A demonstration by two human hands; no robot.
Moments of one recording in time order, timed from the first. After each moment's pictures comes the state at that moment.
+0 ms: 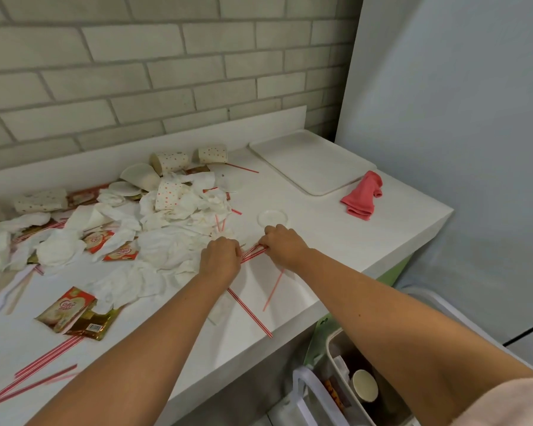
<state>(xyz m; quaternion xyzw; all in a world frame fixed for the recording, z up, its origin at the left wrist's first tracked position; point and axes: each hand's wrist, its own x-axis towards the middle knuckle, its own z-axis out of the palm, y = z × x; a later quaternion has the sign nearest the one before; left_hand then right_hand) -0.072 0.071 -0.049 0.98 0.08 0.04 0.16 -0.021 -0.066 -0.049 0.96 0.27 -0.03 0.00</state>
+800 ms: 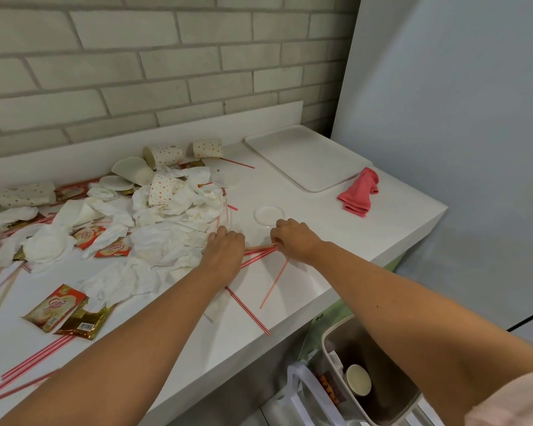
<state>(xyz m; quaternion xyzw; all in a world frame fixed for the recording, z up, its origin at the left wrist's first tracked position) -0.069 0.066 -0.050 1.00 -0.06 0.03 -0.05 -0.016 -0.095 -0.042 0.96 0.27 -0.04 -0.02</state>
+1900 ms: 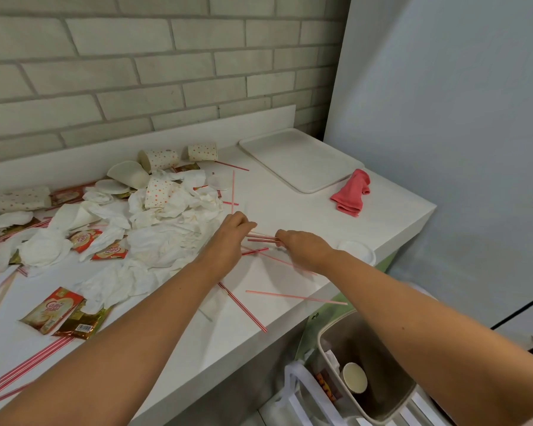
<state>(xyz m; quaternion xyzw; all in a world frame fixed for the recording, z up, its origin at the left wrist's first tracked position) -0.070 0.071 -0.038 0.95 -0.18 0.16 0.22 -0.047 -0.116 -0.028 0.97 0.23 -0.10 -0.06</state>
